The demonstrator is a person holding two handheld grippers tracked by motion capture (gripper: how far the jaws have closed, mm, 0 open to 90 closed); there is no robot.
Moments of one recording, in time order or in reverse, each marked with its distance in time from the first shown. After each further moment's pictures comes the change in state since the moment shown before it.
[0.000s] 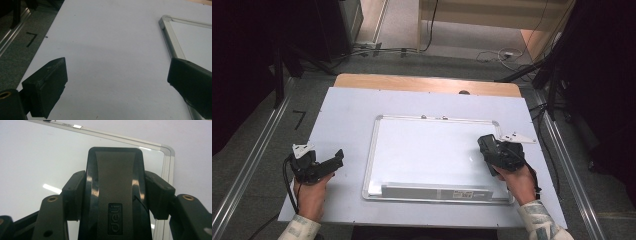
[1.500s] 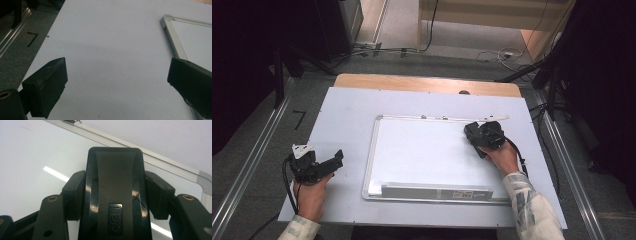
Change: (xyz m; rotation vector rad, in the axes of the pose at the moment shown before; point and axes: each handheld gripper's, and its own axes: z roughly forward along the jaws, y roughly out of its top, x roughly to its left) left arm 0.001 -0.001 0.000 0.003 0.004 0.003; right arm -0.007 0.037 0.086 0.110 0.049 -0.122
